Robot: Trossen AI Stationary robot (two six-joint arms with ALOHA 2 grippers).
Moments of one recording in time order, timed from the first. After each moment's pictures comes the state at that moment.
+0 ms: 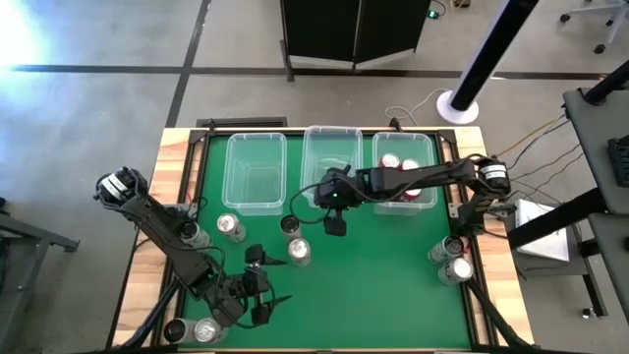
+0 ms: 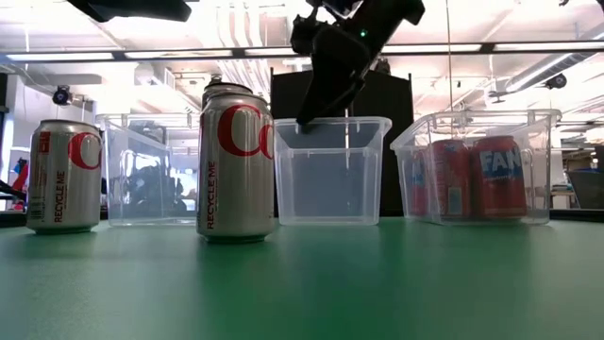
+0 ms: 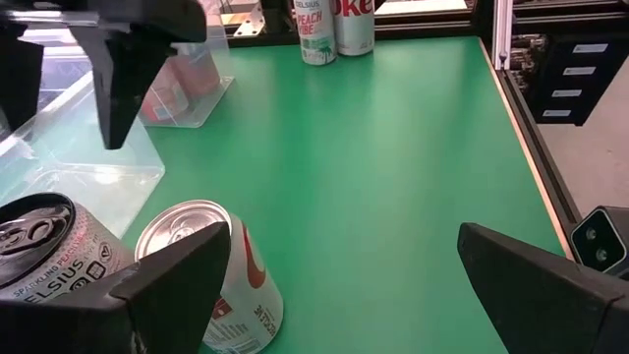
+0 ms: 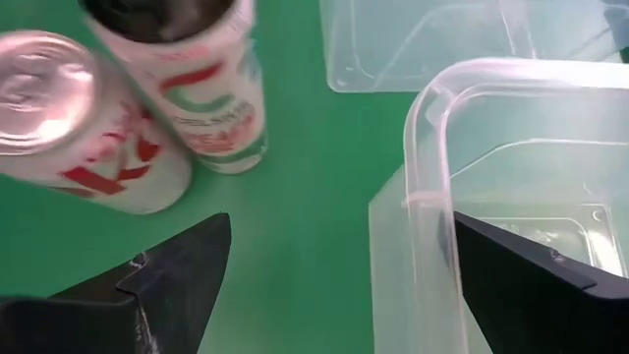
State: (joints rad) left arm -0.79 1.52 0.98 -0.18 -0.83 -0.51; right arm -0.02 1.80 1.40 -0.53 0.04 -0.04
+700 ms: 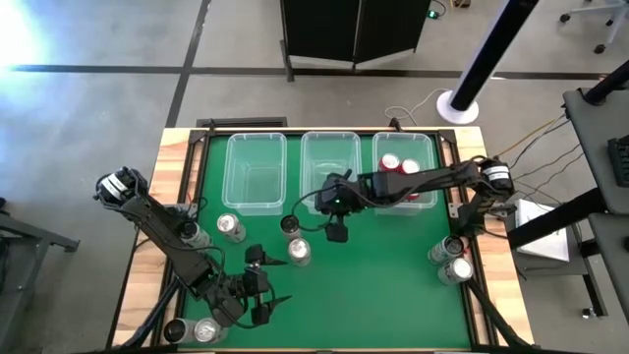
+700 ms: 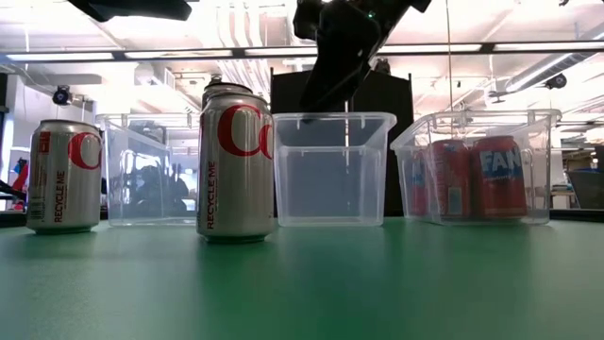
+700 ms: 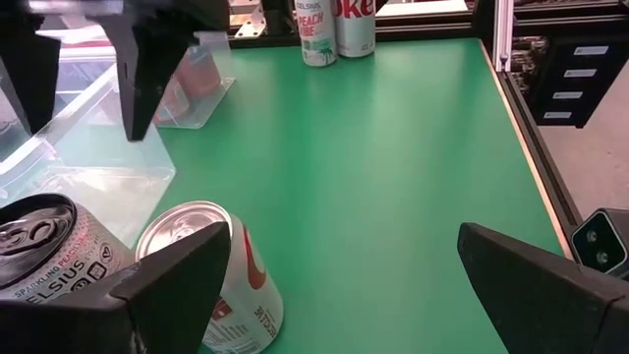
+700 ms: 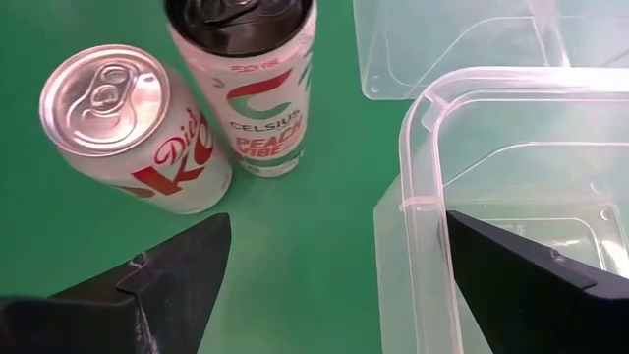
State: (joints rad) left arm -0.79 1.52 0.98 -0.17 -0.84 -0.51; right arm 0.02 1.78 1.40 -0.53 0.02 -0.01
